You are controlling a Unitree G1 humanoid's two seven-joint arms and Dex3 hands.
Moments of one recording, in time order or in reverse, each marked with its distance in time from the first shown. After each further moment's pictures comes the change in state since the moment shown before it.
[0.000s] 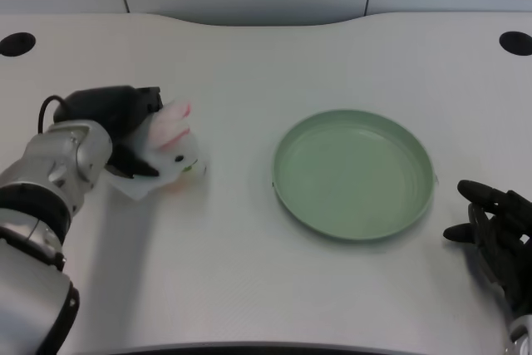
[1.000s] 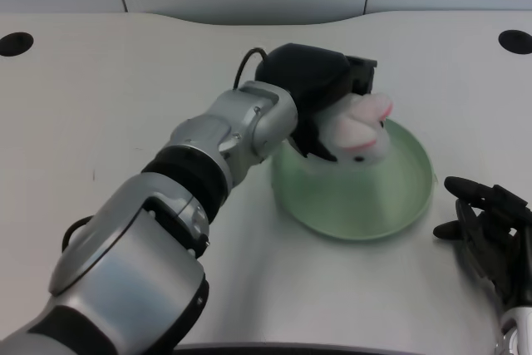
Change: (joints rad) left arm -0.149 -0.370 -0.112 -0.046 0.055 -0.098 0.043; right arm -0.022 -0.001 0.039 0.010 -0.060 0.009 -0.069
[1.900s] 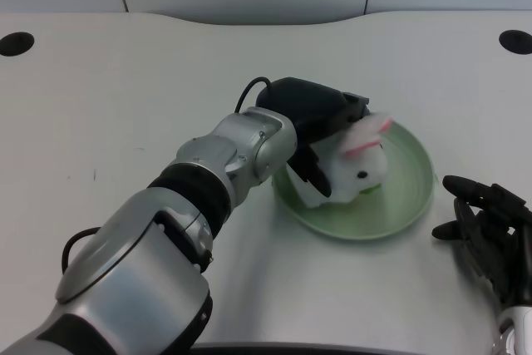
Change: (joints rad) left arm 0.028 -0.011 -0.063 0.035 0.035 0.028 -0.057; right arm -0.001 0.005 0.005 -0.002 -0.014 -0.004 -0.024
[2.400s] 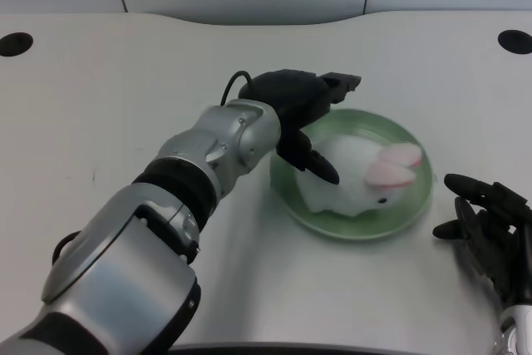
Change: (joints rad) left arm 0.005 0.049 0.111 -0.012 -0.098 -0.014 -0.052; right arm -0.006 -0.004 -0.005 0.006 0.005 0.000 0.013
